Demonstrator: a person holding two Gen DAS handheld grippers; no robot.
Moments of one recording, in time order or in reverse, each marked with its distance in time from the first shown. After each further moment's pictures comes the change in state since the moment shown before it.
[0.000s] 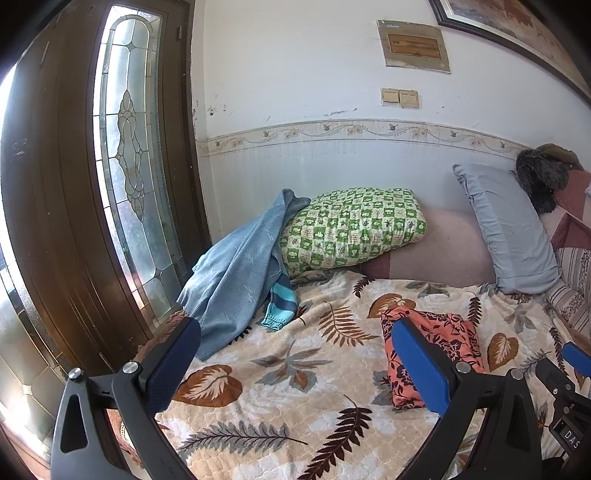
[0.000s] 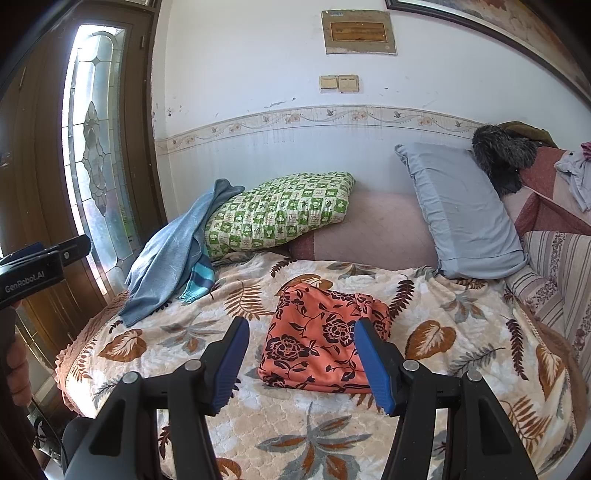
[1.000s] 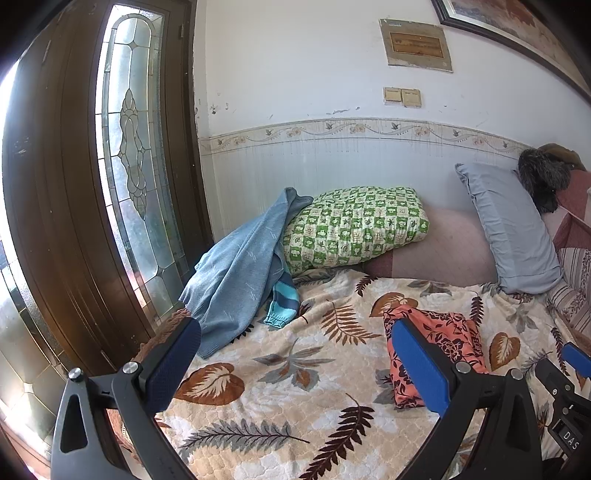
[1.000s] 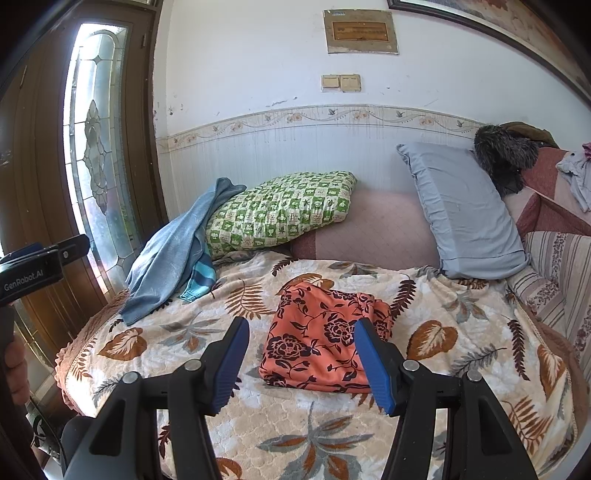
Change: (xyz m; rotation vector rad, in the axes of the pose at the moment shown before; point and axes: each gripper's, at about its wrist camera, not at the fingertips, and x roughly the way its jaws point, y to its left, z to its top) left arm 0.000 0.002 -0.003 -0.003 0.002 0.008; right arm 0.002 0.001 -0.001 -0.005 0.000 0.003
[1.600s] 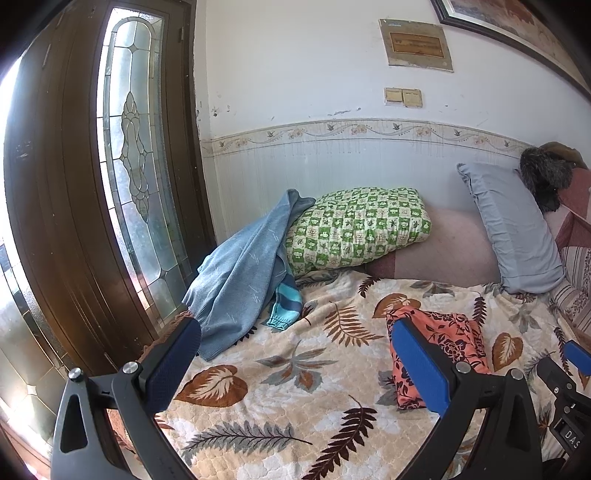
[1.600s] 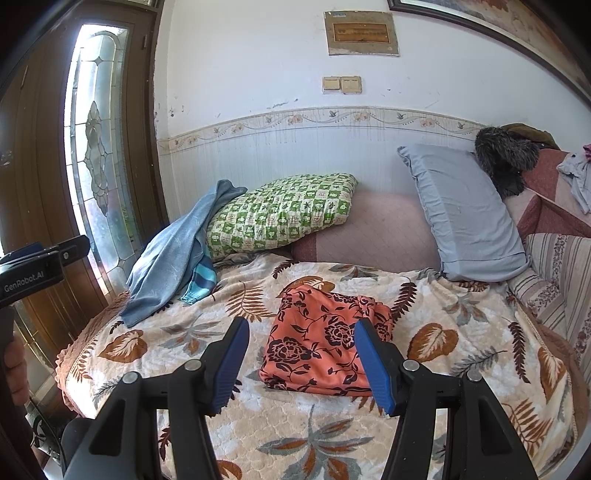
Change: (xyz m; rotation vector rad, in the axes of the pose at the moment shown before) left arm -0.002 0.000 0.002 0.002 -0.005 0.013; right arm 0.000 0.001 0.002 0.002 -0.002 0.001
